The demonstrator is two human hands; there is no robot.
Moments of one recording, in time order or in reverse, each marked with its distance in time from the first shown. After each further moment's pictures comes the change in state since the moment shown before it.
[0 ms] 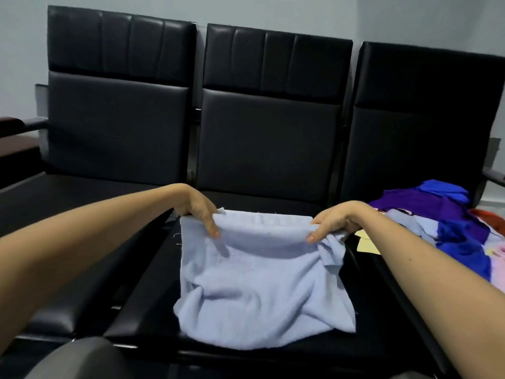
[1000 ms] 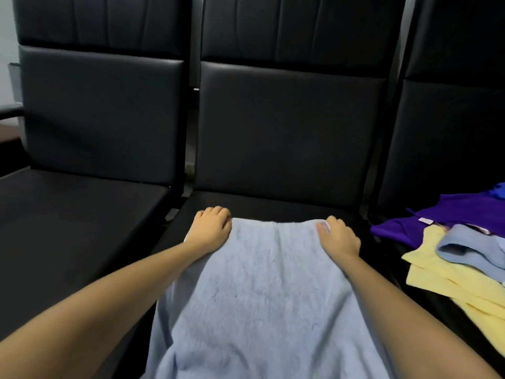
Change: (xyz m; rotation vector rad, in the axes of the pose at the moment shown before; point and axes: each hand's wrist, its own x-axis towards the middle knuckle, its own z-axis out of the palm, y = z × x) left_hand 0.188 -0.050 -0.008 0.322 1.201 0.179; right_hand 0.185 0.036 -0.010 -0.163 1.093 0.055
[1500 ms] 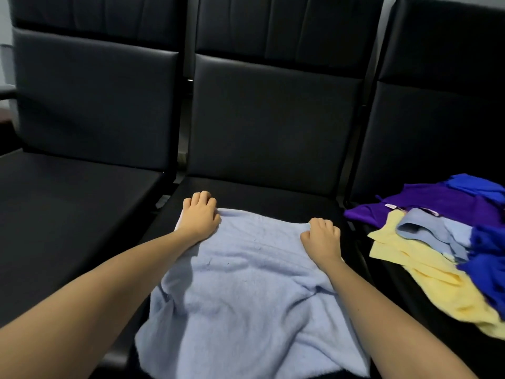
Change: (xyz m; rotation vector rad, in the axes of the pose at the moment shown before) left_hand -0.039 0.020 -0.019 0.184 0.010 -0.043; right_hand -0.070 0.009 -0.014 -0.139 0.079 -0.118
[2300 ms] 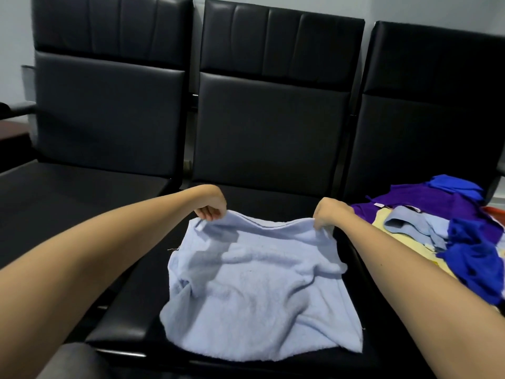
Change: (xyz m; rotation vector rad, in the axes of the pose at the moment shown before) left_hand 0.015 0.027 -0.110 -0.230 -0.819 -0.381; right_hand 0.015 -0.013 -0.107 -0.181 -0.502 0.106
